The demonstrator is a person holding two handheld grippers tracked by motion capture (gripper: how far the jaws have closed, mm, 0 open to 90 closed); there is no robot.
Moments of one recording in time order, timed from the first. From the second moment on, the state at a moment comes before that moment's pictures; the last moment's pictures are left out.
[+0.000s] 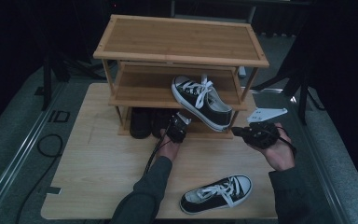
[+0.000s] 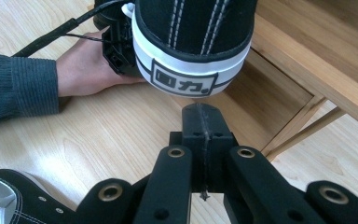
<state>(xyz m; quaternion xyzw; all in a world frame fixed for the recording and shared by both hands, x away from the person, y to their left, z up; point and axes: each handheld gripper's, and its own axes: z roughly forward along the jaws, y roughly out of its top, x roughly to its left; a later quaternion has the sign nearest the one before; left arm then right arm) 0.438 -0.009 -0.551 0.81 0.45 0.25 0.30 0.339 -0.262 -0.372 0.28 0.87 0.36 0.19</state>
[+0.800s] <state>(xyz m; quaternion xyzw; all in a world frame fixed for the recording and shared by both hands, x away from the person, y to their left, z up) 0.439 -0.011 -0.551 0.81 0.44 0.25 0.29 0.332 -0.241 -0.362 0.25 0.87 0.38 0.18</state>
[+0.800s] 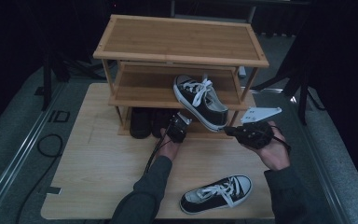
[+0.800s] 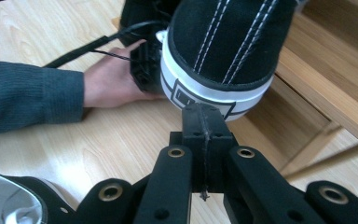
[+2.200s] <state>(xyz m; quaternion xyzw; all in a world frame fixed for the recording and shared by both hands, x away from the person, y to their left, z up) 0.438 -0.014 -0.551 0.81 0.44 0.26 0.28 0.349 -0.194 -0.361 0.21 0.87 0.43 0.13</state>
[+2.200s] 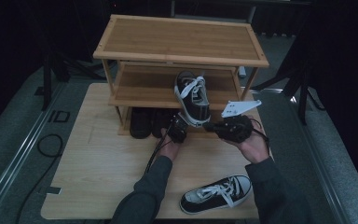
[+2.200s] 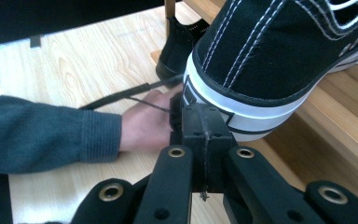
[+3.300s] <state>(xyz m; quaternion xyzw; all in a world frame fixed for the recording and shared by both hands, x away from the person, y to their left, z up) 0.439 -0.012 -0.549 0.82 0.43 0.26 0.27 0.368 -0.161 -0.367 0.19 0.87 0.44 0.12</state>
